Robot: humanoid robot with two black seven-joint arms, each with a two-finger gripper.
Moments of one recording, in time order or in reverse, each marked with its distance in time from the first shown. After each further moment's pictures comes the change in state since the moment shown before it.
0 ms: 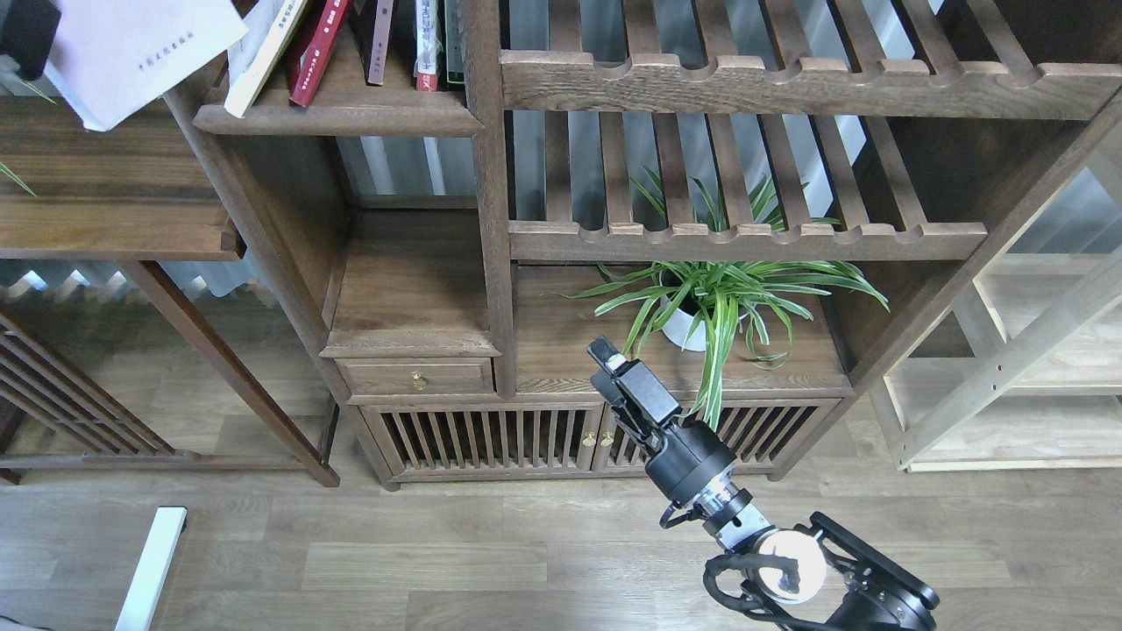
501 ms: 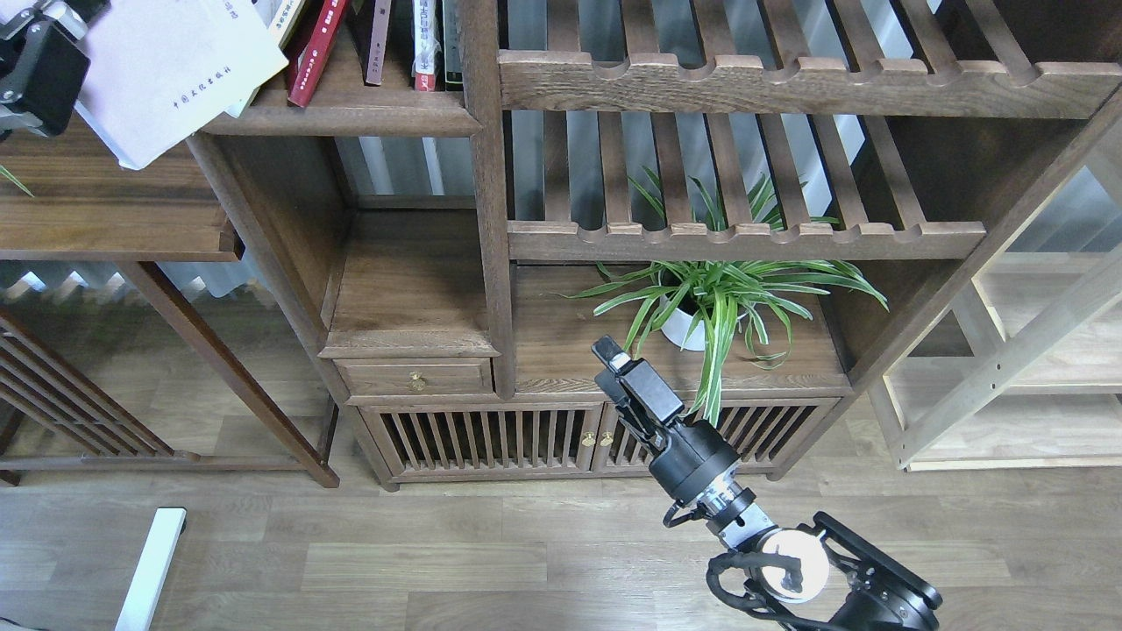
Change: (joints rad) left arm 0.145 -0.010 -0.017 -0.078 -0.060 -0.081 -0.083; right arm 0.000 -0.004 0.005 -0.005 0.003 0.000 0.000
